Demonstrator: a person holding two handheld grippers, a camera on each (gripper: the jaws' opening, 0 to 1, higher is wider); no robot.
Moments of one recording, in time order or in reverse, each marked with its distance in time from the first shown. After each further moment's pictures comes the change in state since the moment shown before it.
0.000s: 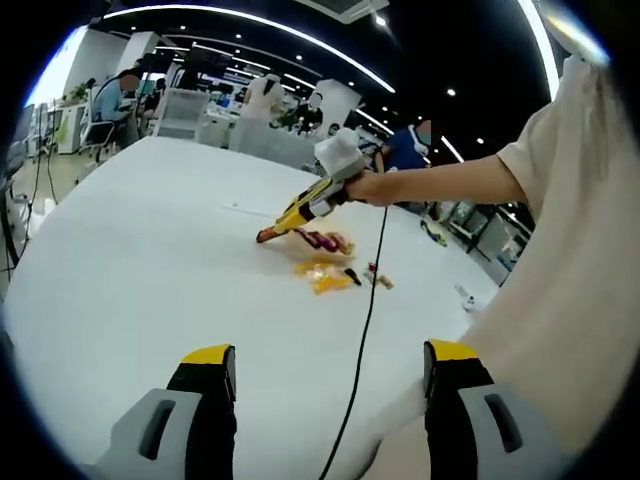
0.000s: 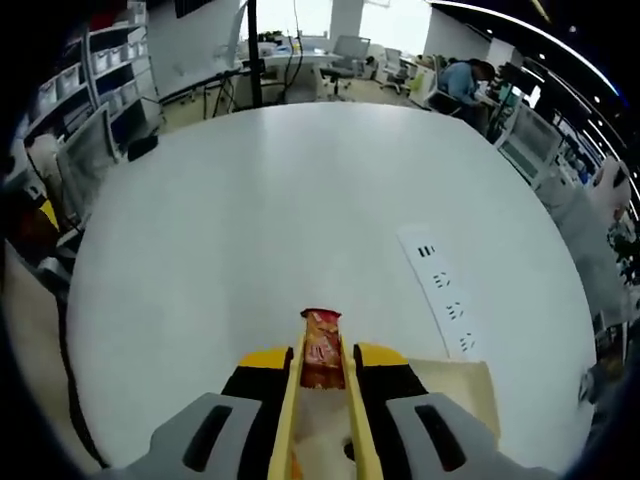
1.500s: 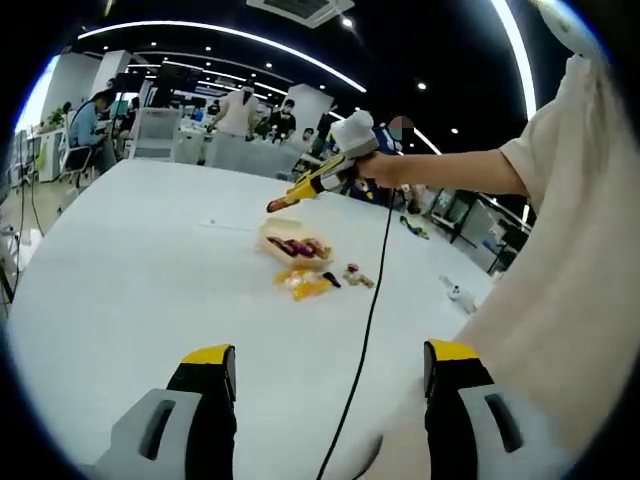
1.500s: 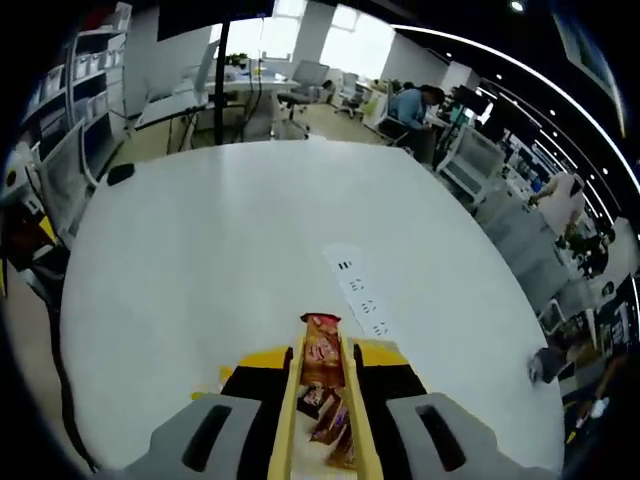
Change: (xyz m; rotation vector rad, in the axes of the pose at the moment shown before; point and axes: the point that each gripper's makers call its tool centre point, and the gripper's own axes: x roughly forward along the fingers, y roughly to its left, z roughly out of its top) left arm -0.010 -0.024 0.005 0.108 -0.015 -0.070; right arm -0.100 -0.046 0.005 0.037 -0.096 -0.203
